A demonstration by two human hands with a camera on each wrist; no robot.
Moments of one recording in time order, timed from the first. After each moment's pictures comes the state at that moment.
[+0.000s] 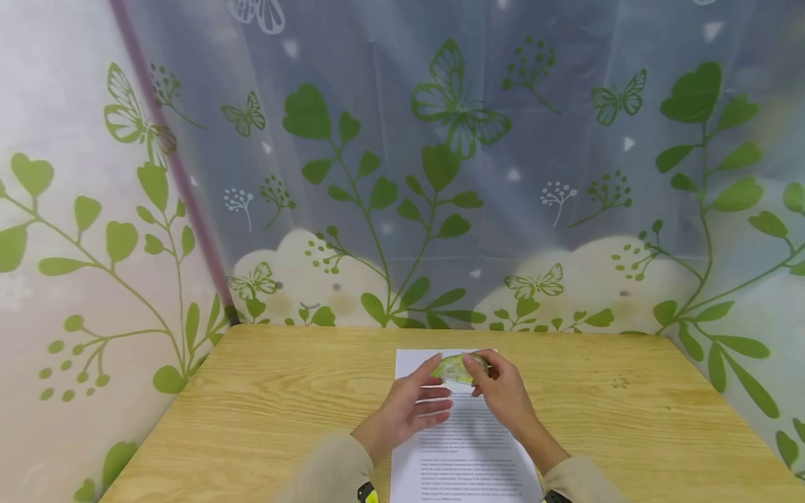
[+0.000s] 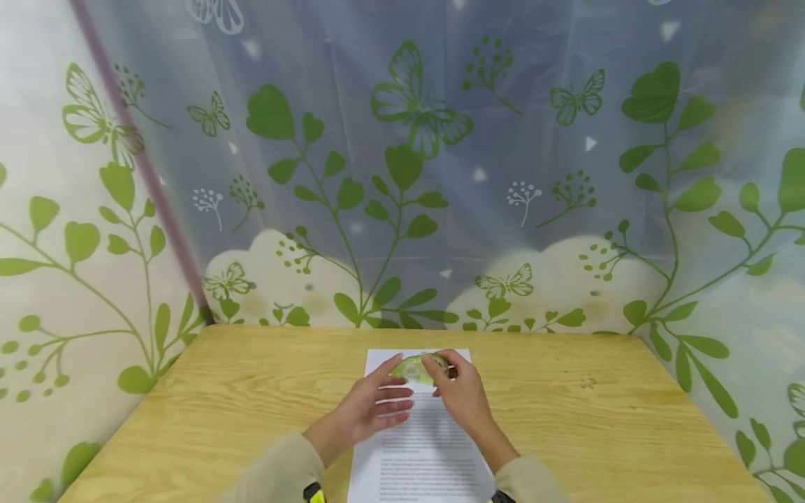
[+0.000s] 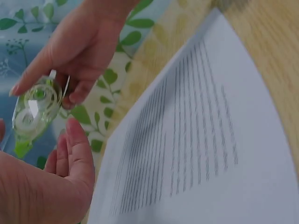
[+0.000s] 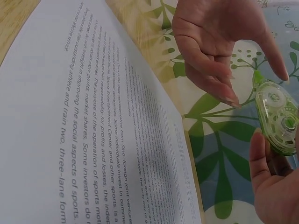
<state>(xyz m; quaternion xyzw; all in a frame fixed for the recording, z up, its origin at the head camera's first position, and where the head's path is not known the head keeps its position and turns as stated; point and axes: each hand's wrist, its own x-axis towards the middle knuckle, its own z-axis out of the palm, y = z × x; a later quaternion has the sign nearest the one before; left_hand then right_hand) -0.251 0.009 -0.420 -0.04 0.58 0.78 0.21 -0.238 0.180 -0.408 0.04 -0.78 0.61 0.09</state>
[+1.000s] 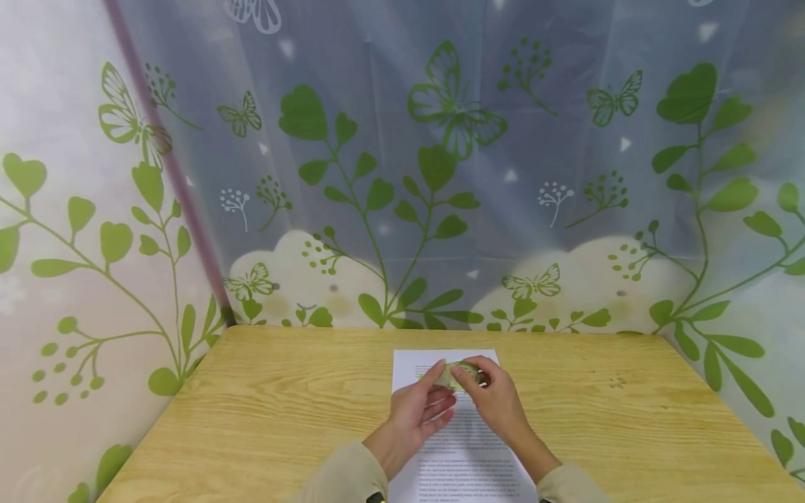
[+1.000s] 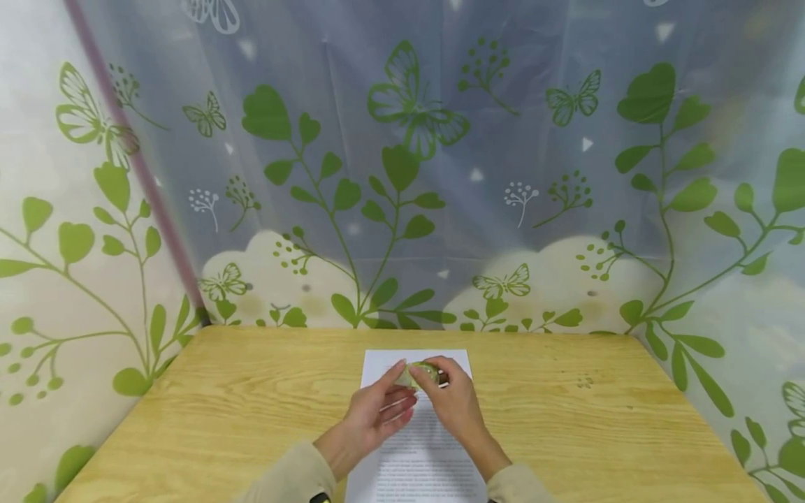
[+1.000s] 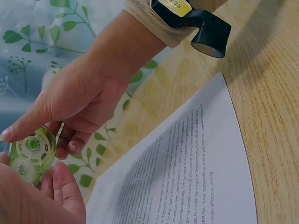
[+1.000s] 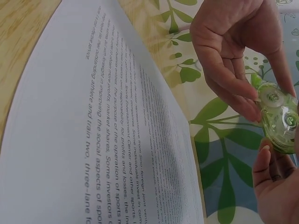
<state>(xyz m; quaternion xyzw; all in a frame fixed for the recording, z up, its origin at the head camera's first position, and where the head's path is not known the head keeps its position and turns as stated) -0.239 0.030 -0.418 -0.12 0.52 0.83 0.15 -0.243 0.176 -0.430 0.03 -0.80 0.58 0.13</state>
